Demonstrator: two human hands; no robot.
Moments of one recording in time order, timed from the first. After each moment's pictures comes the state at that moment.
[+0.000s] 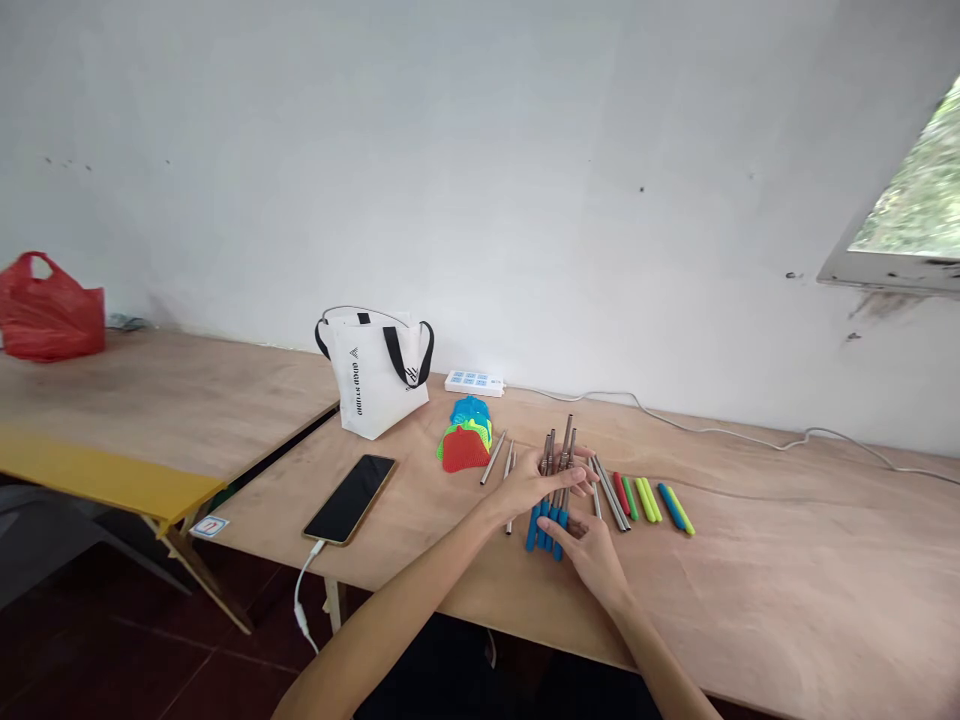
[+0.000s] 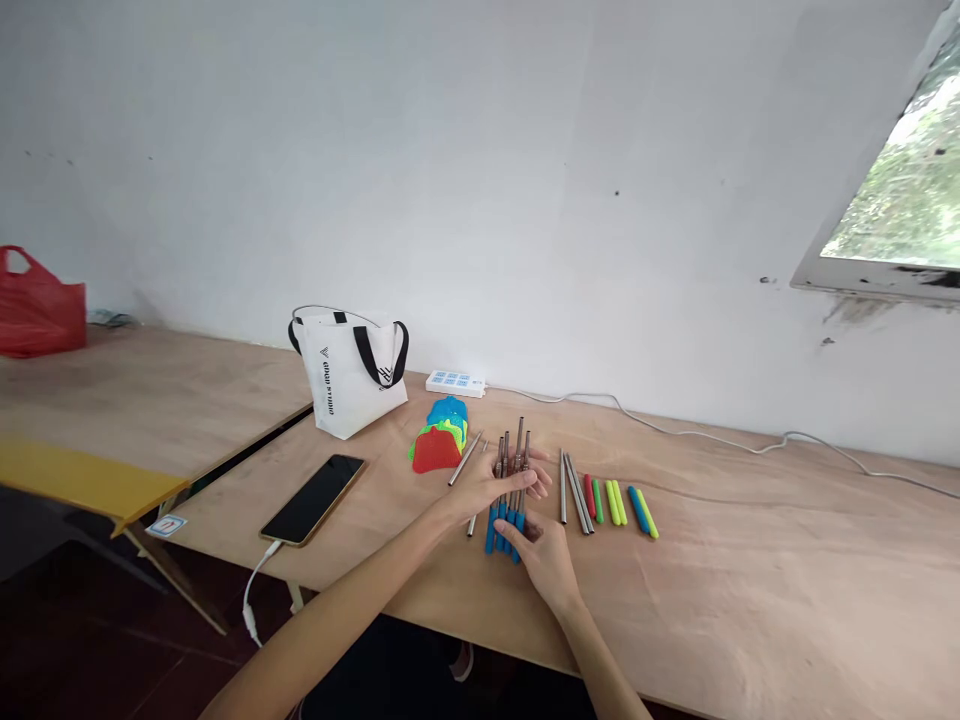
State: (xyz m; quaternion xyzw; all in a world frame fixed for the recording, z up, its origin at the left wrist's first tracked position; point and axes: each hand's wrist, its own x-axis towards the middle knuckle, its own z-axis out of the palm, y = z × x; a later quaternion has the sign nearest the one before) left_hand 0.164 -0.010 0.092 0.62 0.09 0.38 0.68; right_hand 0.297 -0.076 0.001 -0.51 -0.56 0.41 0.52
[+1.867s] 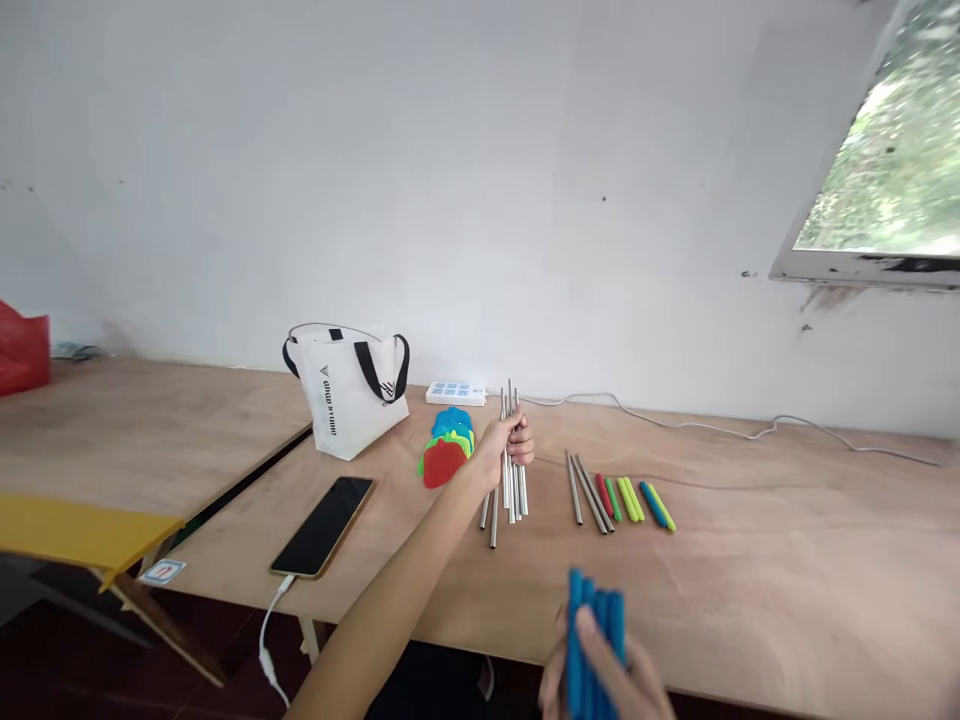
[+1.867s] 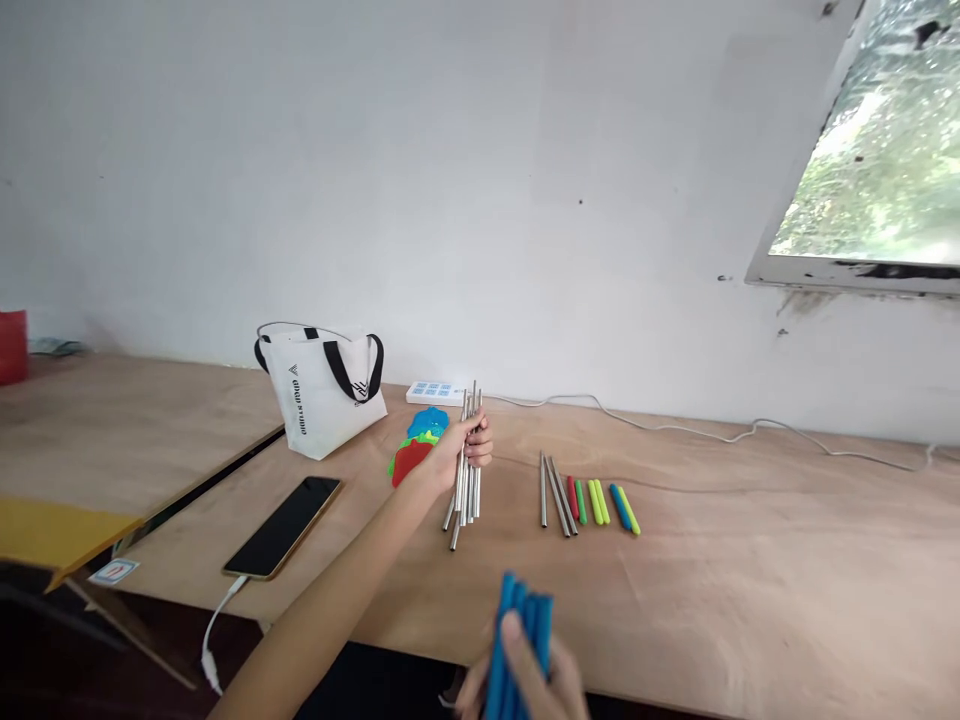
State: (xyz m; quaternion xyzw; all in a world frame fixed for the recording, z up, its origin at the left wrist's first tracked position) left_hand 0.169 0.053 0.122 0.39 0.17 0.39 0.82; right_hand 0.270 -0.191 0.046 -0.45 -0.43 0.59 0.51
